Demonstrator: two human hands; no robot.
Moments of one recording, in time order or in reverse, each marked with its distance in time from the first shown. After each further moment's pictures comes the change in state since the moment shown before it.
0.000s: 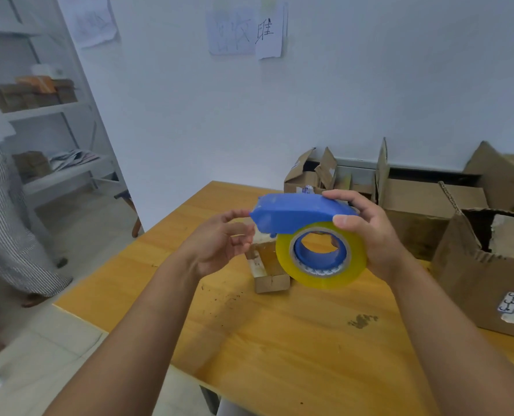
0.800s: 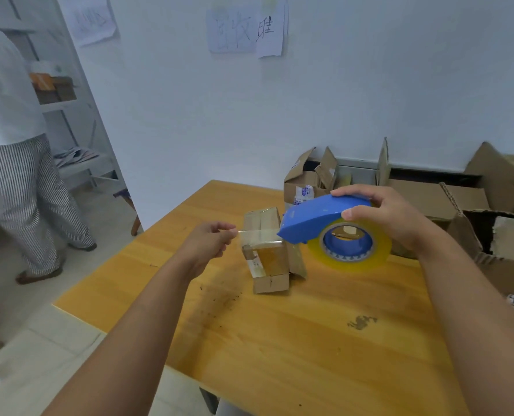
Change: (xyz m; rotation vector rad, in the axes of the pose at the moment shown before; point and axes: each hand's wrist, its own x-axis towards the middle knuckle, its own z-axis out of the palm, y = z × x) left_hand 0.030 -0.026 -0.042 0.501 0.333 0.049; right_hand 0.029 -0.017 -0.048 -0.458 -0.106 0.067
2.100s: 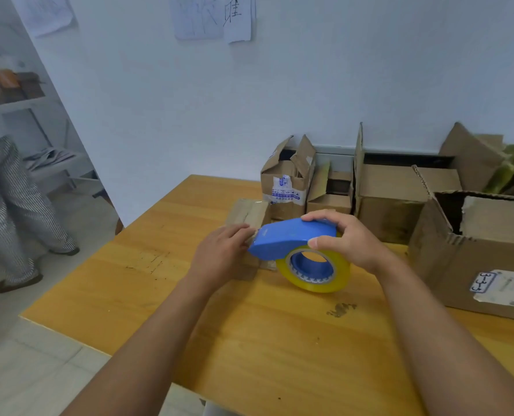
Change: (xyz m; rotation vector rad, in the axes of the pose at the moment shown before) left_hand -0.002 -0.030 0.066 0.969 0.149 0.902; right_hand -0.026 0.051 0.034 0.043 -0.004 0.101
